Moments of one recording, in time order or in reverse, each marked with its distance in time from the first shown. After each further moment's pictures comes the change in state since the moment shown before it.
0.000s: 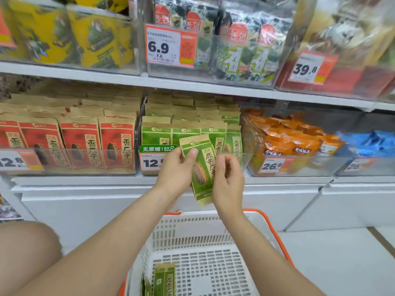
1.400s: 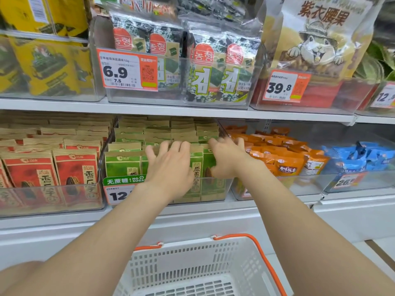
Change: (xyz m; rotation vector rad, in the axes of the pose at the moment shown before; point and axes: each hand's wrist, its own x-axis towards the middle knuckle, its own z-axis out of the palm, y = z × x) left_hand 0.059 0.055 0.039 1.238 -0.066 0.436; right_hand 0.184 -0.019 -0.047 -1.343 -0.758 -0.213
